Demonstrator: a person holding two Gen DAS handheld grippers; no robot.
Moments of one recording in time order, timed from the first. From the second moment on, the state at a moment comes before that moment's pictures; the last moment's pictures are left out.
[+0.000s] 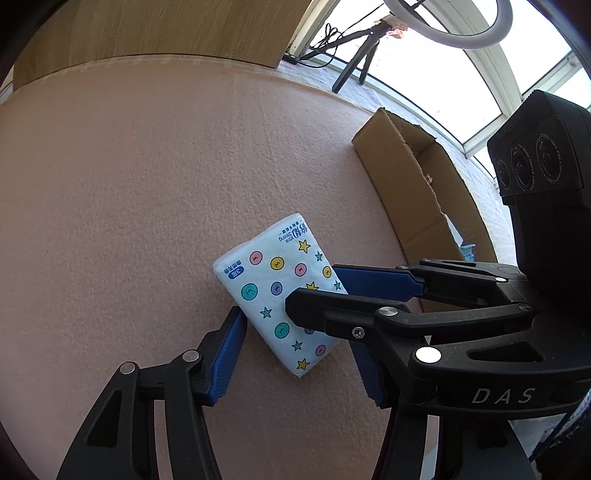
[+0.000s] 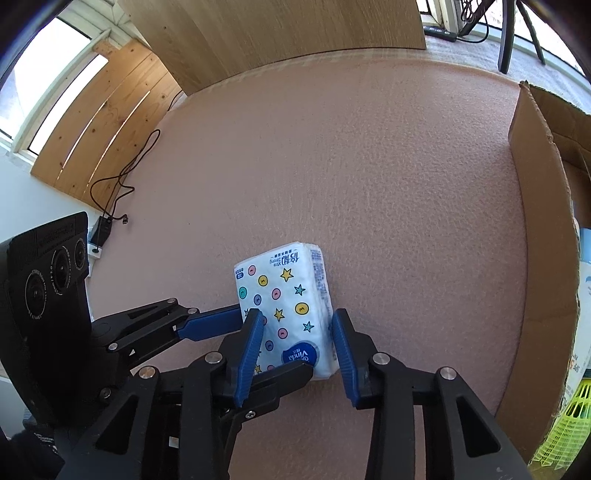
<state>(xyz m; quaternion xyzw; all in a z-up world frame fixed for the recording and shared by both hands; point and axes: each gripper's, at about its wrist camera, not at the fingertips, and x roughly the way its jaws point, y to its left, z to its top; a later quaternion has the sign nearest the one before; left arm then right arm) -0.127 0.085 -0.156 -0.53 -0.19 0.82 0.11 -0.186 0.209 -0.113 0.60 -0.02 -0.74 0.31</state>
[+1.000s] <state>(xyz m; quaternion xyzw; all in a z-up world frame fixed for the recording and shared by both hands) -0.220 0.225 -0.078 -0.48 -0.06 0.84 0.23 -0.213 0.342 -0.033 0.52 -0.09 -0.82 0.21</state>
